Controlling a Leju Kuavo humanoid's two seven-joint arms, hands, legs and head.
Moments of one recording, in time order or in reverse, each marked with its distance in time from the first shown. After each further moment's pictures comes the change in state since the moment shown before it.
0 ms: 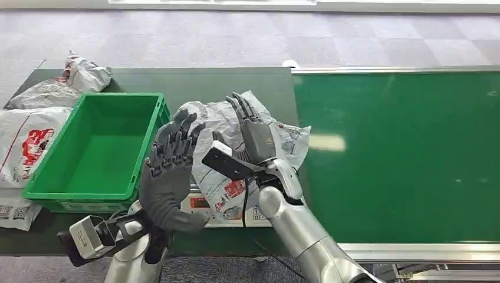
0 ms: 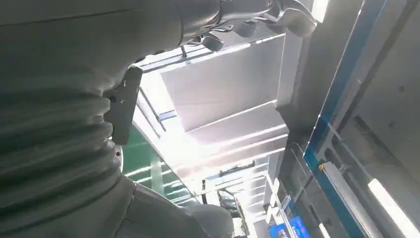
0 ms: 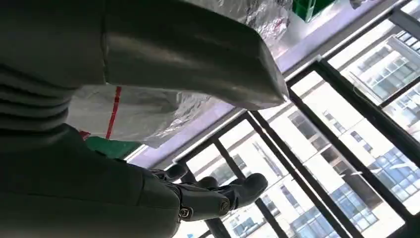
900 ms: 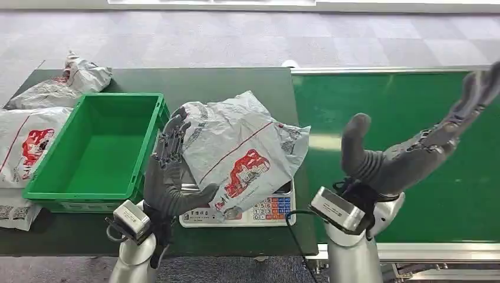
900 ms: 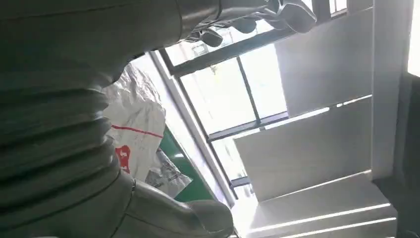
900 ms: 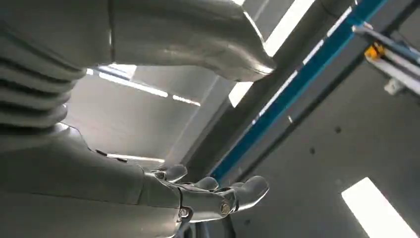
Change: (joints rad) left arm 0.035 0.005 0.044 0.066 -0.204 0.338 0.097; right arm 0.287 -0.002 -0.240 -0.944 0.081 -0.410 -0.319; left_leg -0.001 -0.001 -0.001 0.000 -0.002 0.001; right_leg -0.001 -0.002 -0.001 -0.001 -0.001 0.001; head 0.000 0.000
